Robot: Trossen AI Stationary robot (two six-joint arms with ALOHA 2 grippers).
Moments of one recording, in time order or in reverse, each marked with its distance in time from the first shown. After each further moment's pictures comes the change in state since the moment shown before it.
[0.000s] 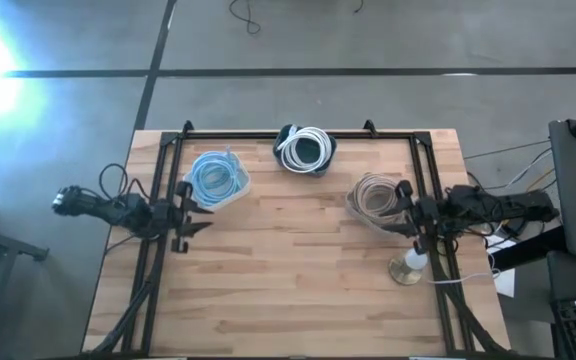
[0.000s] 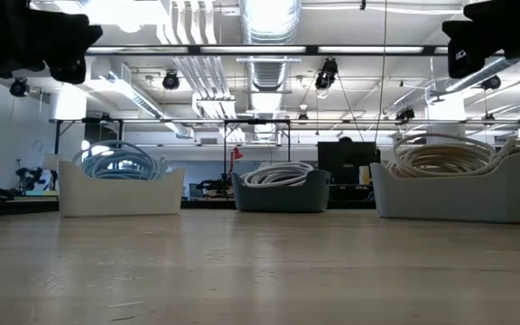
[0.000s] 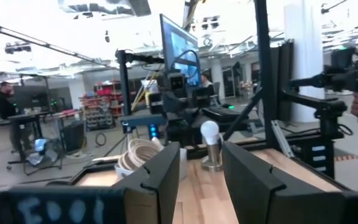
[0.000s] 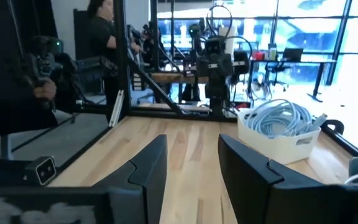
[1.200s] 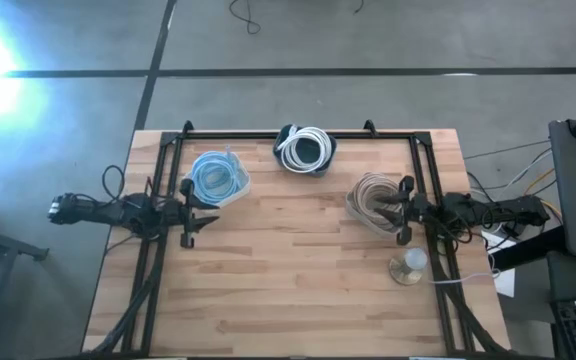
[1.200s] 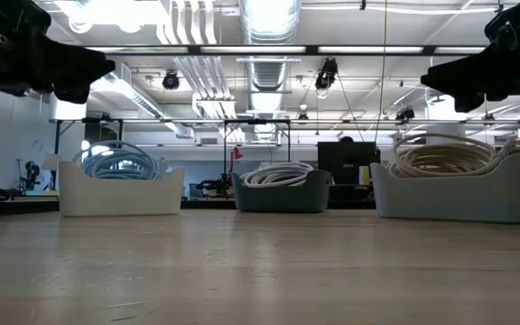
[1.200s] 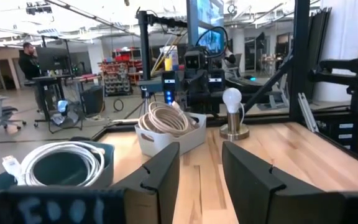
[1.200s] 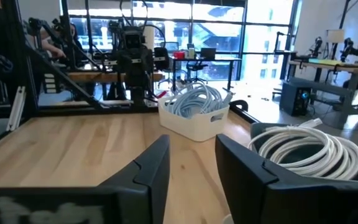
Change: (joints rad) left arm 0.118 0.002 -0.011 -0.126 0.001 -0.083; right arm 0.000 -0.147 -0.189 0.063 0.355 -0.040
